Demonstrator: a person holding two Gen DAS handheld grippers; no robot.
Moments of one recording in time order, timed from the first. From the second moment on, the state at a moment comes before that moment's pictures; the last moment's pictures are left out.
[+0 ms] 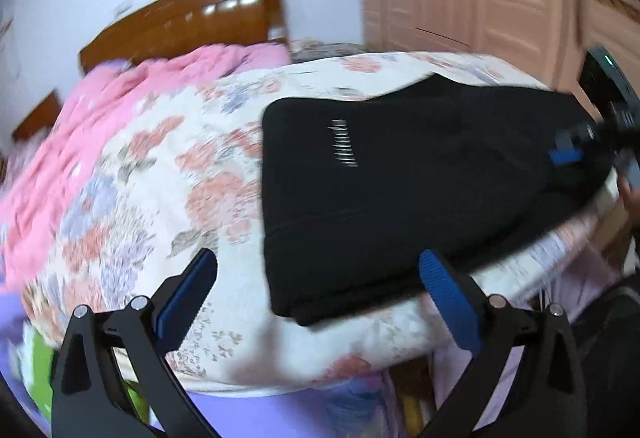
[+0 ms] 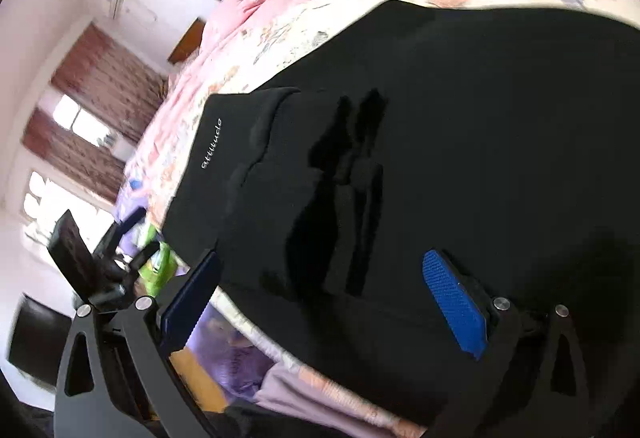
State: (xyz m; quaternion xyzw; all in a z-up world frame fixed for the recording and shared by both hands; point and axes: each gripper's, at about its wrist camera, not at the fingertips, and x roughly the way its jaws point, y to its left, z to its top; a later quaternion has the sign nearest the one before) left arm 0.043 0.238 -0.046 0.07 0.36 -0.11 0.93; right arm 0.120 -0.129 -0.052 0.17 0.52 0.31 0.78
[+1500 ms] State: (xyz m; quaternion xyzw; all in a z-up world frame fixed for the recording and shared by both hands) left arm 0.043 0.233 0.005 0.00 0.32 -0.12 0.94; right arm 0.101 -0.126 0.007 0.01 0.37 0.25 0.90
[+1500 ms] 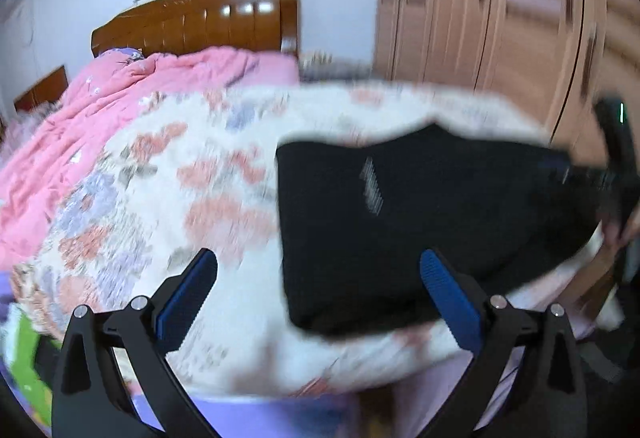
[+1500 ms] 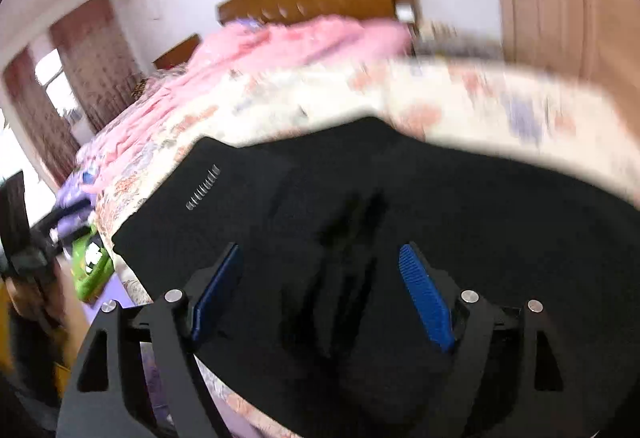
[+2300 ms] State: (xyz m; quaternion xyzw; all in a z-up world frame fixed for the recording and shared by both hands) left arm 0.130 0.175 -0.031 0.02 0.41 -0.14 0.90; right arm 0.116 -0.058 -0.012 -0.10 0.37 0.29 0.88
